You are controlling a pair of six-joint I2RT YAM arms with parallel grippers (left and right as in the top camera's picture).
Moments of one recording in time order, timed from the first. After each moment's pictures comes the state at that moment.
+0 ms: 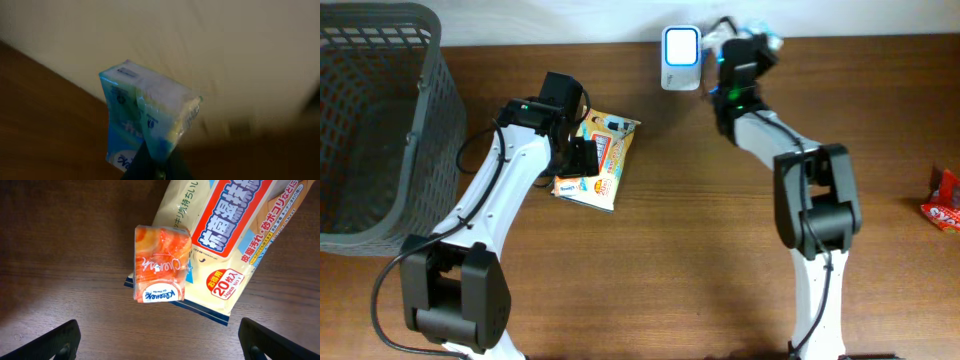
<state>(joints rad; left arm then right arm) -0.26 1.84 1.55 -1.09 -0.11 -0.34 0.17 2.35 1.66 0.49 0.79 -0.99</state>
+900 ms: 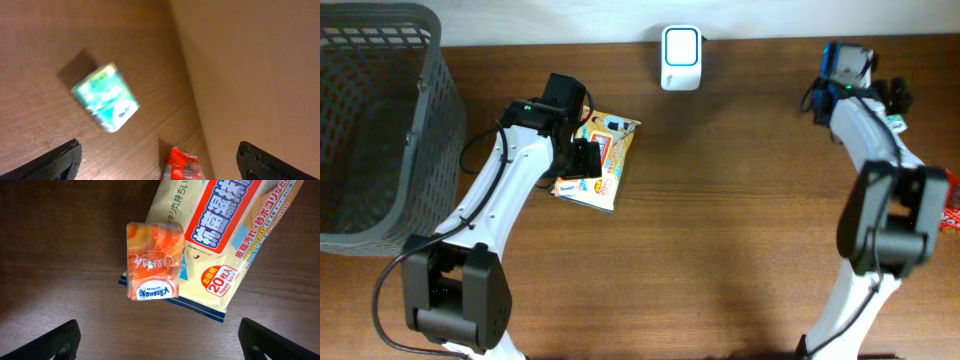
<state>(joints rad) -0.27 1.84 1.54 -1.09 -0.10 -0.34 -0.15 2.11 1.66 -0.40 0.87 -0.33</state>
